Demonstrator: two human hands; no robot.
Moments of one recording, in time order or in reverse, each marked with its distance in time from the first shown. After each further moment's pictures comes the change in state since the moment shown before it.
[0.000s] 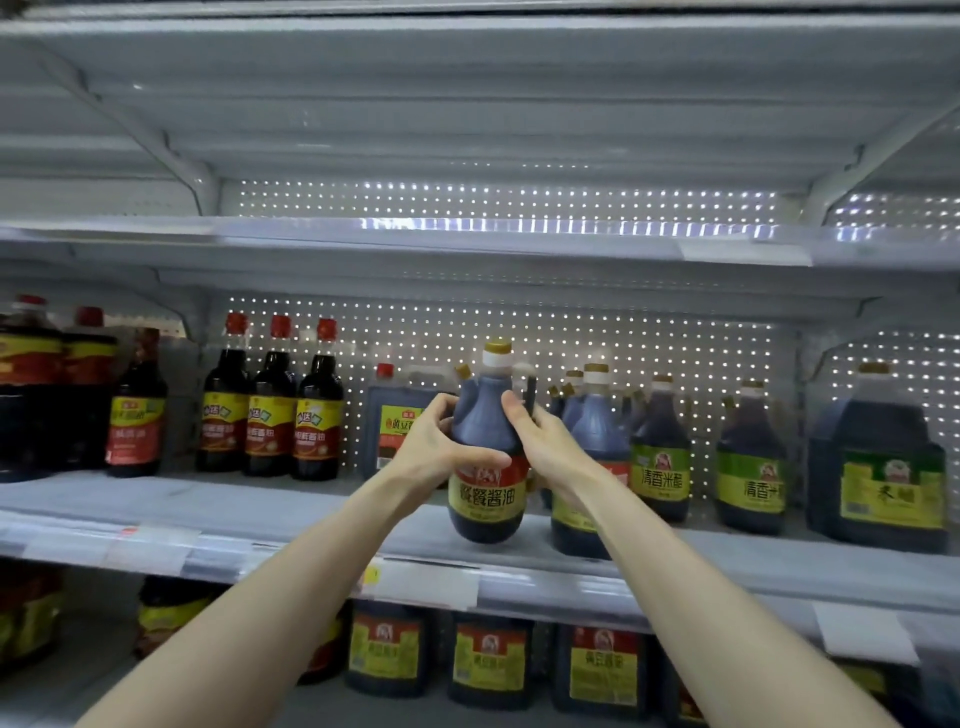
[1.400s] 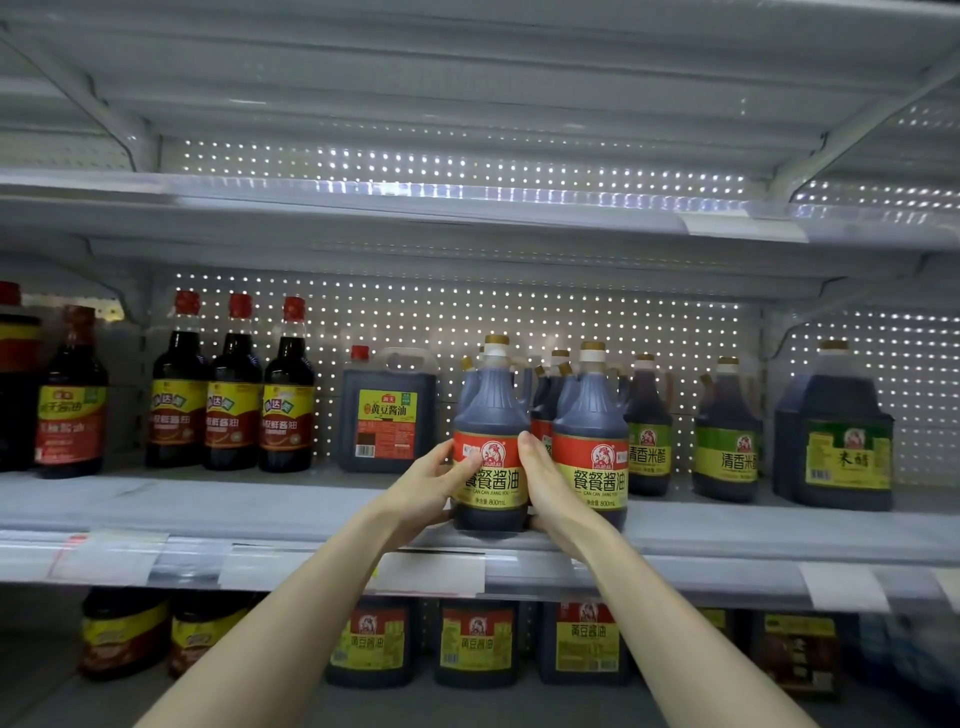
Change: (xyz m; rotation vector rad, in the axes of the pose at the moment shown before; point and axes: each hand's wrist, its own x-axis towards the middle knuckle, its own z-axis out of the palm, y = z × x) left_hand -0.005 -0.051 -0.007 -0.102 -0.250 -0.252; right_hand -0.001 0.068 0.026 0.075 0.120 0.054
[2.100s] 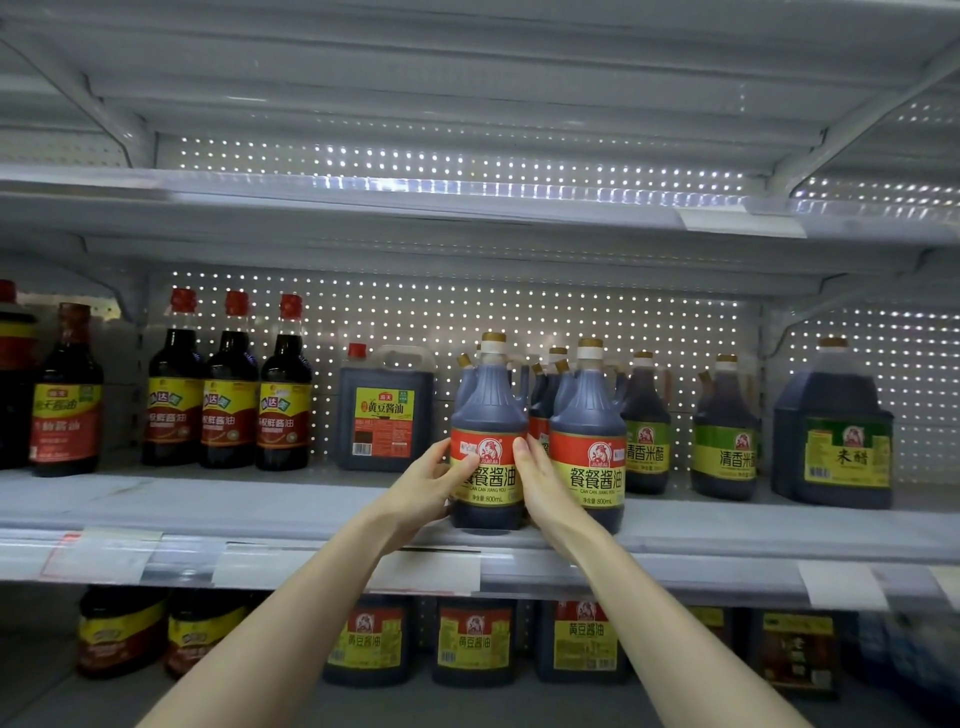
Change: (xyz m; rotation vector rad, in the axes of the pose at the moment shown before) left_hand 0.000 -0.003 0.003 0.045 0.042 0.007; right_hand -0.011 -0.004 0.001 -0.017 0.017 -0.042
